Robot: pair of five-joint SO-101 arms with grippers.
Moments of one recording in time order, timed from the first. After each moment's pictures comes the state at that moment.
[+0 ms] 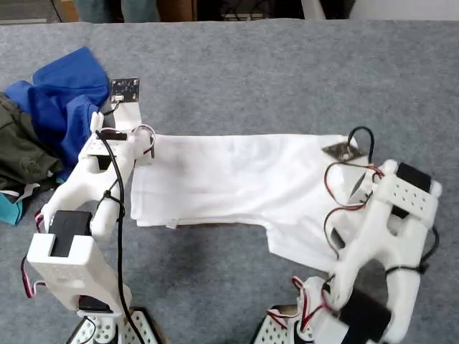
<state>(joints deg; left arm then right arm) -2.9 10.7 27.4 32.4 4.7 30.9 -24.0 39.3 88.9 57.1</state>
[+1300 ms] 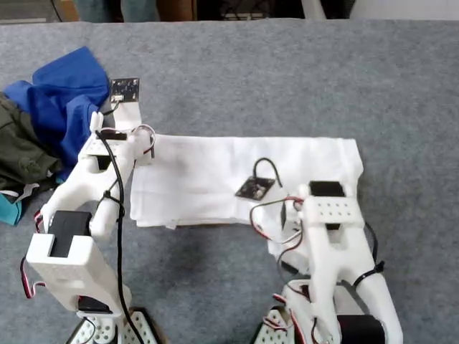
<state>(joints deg) -2.9 10.7 27.4 32.4 4.7 0.0 -30.4 59.7 83.7 54.7</state>
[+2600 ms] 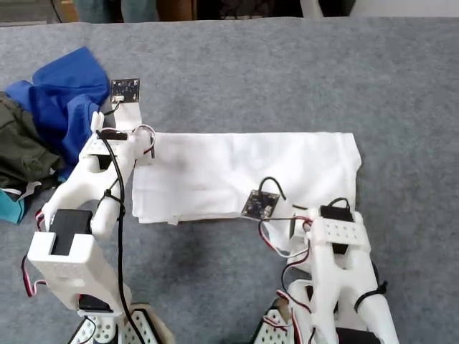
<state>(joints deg) -2.9 10.7 27.4 32.4 4.7 7.6 -33.1 73.5 59.6 73.1</state>
